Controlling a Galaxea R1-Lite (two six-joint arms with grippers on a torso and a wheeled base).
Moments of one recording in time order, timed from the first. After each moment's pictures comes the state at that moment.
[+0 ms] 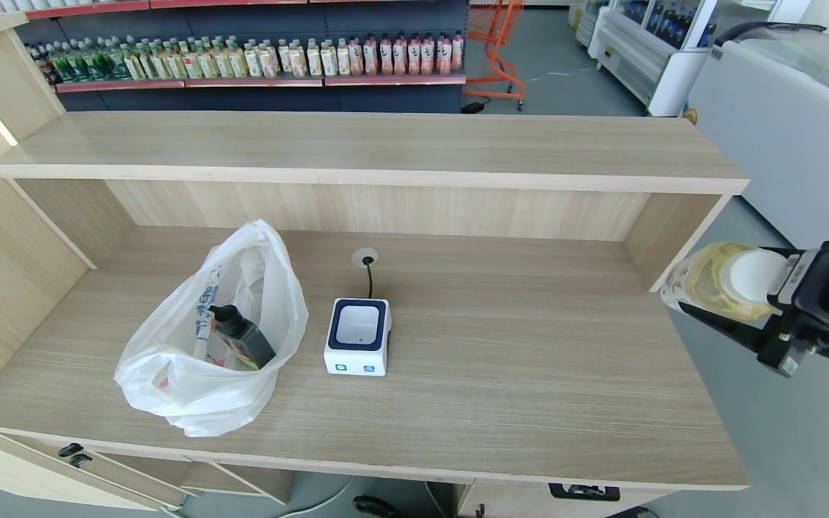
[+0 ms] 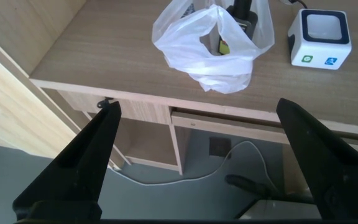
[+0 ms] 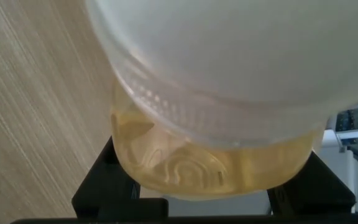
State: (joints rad) left arm 0.00 0.00 0.00 0.05 0.13 0.01; right arm 0.08 1.28 -0.55 -0.61 0.36 -1.07
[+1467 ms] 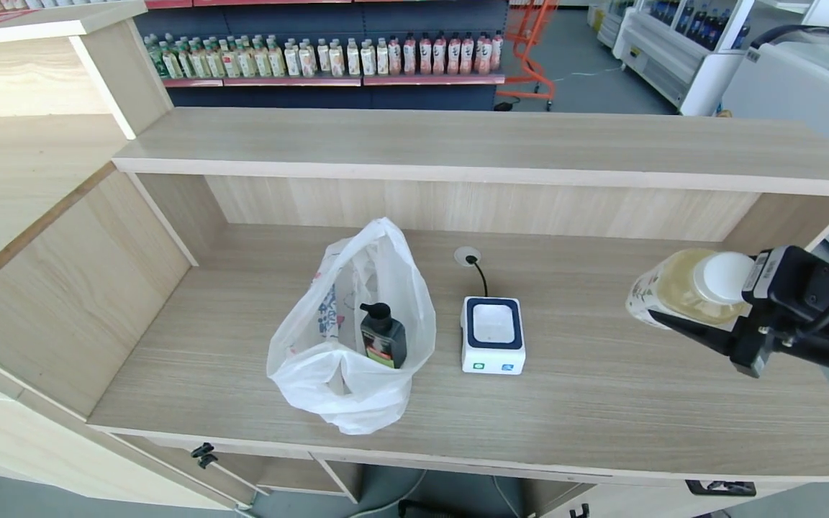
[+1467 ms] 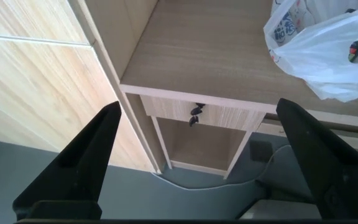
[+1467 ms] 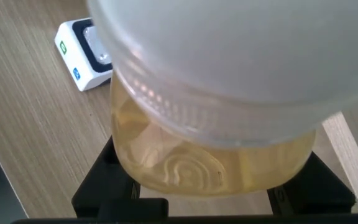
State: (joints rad) left arm 0.00 0.00 0.00 0.05 0.13 0.02; right arm 0.09 1.38 -0.58 -0.61 0.49 -1.01
